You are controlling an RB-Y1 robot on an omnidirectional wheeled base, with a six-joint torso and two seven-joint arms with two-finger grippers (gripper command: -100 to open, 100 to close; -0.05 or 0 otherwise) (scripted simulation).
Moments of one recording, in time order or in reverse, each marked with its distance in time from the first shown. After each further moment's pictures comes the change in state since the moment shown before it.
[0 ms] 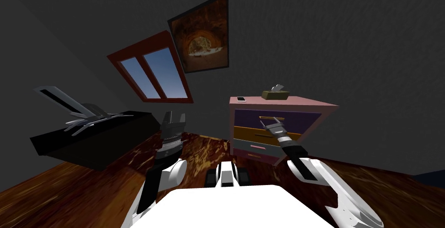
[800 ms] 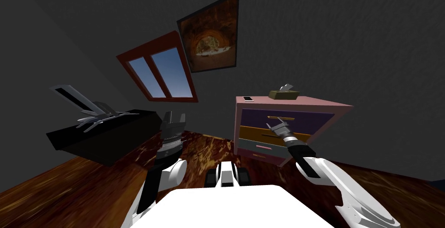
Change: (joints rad) left arm 0.000 0.000 0.000 0.000 0.000 0.000 0.000; right arm -0.010 -0.071 -0.059 0.075 0.181 0.061 0.215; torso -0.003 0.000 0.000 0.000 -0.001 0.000
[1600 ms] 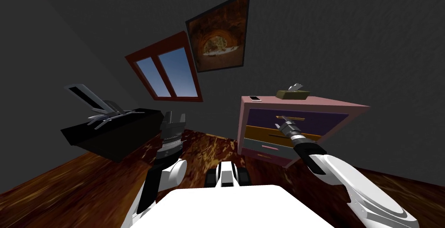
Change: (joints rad) left arm 0.000 0.000 0.000 0.000 0.000 0.000 0.000; right arm -0.017 -0.102 -0.055 0.068 0.172 0.069 0.208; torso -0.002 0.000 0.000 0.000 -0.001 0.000
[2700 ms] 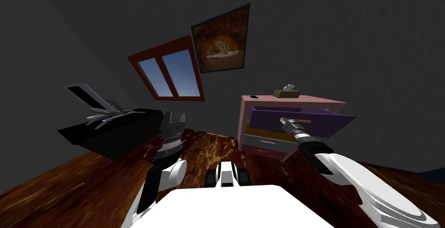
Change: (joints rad) left arm 0.000 0.000 0.000 0.000 0.000 0.000 0.000; right arm 0.018 -0.066 -0.021 -0.010 0.000 0.008 -0.006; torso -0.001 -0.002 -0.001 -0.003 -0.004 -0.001
